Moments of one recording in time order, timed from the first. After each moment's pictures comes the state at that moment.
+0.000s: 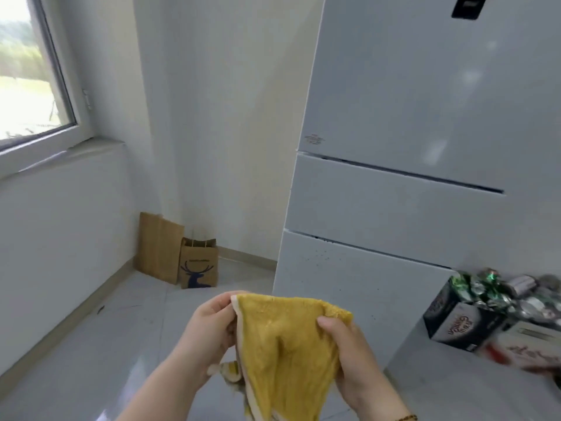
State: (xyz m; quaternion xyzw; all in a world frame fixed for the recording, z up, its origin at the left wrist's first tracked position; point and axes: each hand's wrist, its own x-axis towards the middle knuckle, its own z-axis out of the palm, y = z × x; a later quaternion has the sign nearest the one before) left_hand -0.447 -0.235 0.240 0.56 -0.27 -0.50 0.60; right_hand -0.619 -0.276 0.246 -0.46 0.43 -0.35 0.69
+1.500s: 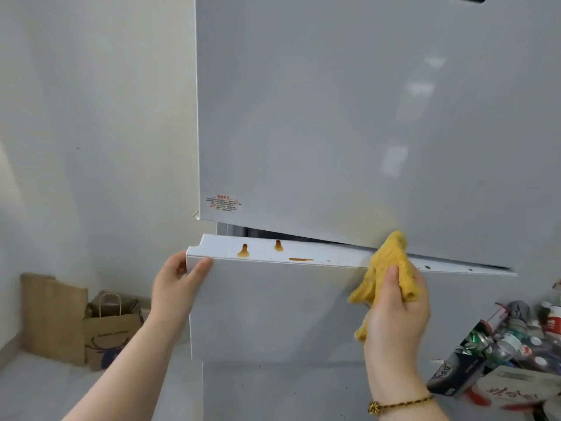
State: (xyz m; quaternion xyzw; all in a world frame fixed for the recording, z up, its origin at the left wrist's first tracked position) left_hand -0.445 -0.623 0.280 0.59 -0.35 -0.28 0.67; right_hand -0.662 -0.615 0.323 -0.39 0.52 -0.71 0.27
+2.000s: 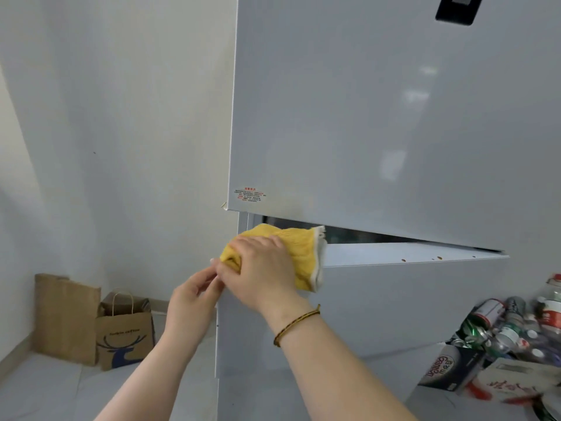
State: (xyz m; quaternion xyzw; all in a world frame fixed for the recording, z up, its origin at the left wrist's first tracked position) left_hand -0.434 -0.551 0.269 0.60 -0.44 -0.26 0.62; right_hand -0.530 -0.596 0.322 -0.87 0.44 -0.23 -0.01
